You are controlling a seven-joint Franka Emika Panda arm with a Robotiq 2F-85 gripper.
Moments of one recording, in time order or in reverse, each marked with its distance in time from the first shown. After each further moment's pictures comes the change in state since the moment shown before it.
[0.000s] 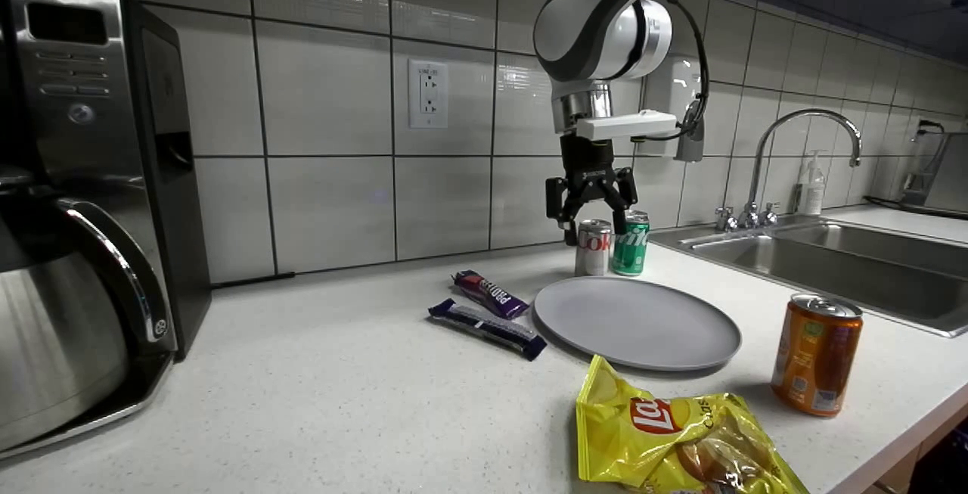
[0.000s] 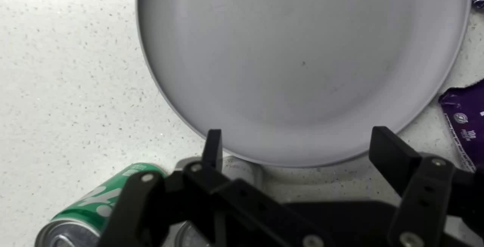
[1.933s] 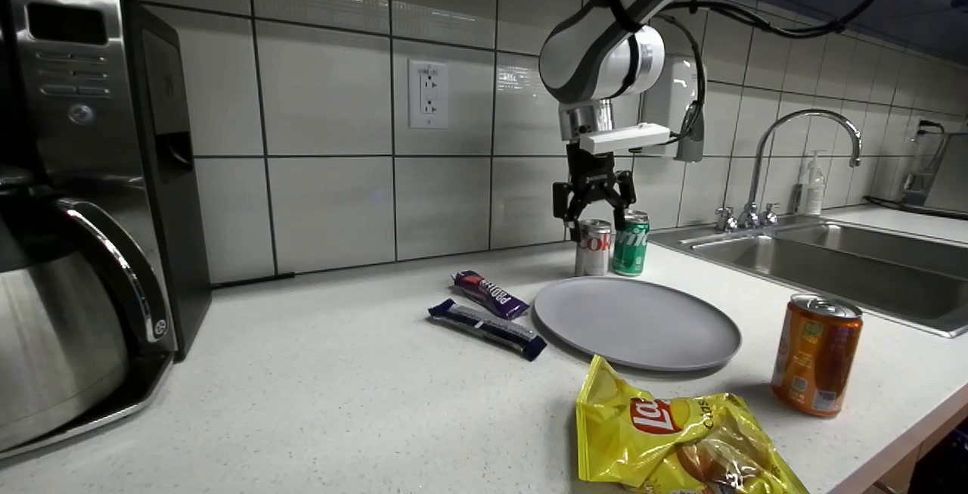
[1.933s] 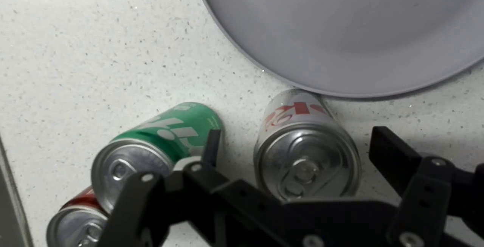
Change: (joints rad) arm -0.036 0.156 -0.044 0.215 -0.019 0.000 -0.029
